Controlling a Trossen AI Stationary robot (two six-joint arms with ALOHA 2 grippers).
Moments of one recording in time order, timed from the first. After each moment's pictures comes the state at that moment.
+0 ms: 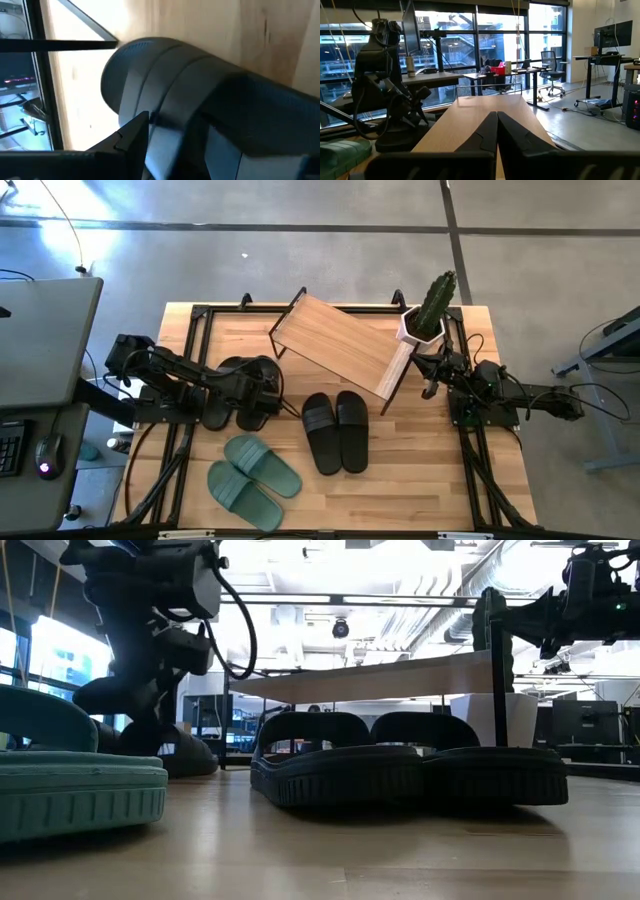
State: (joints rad) left arm -0.04 1.53 0.83 -0.87 -0.60 -0.16; right arm -0.11 0.01 0.01 0.18 0.33 0.00
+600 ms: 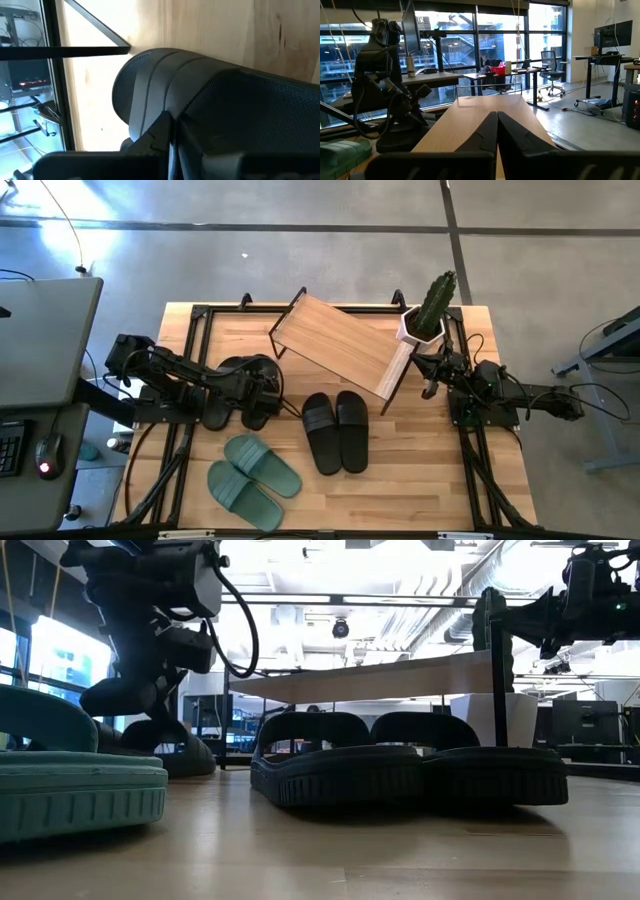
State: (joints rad) left arm -0.04 1.53 0.83 -0.87 -0.64 -0.16; right arm -0.11 0.01 0.01 0.18 0.33 0.00
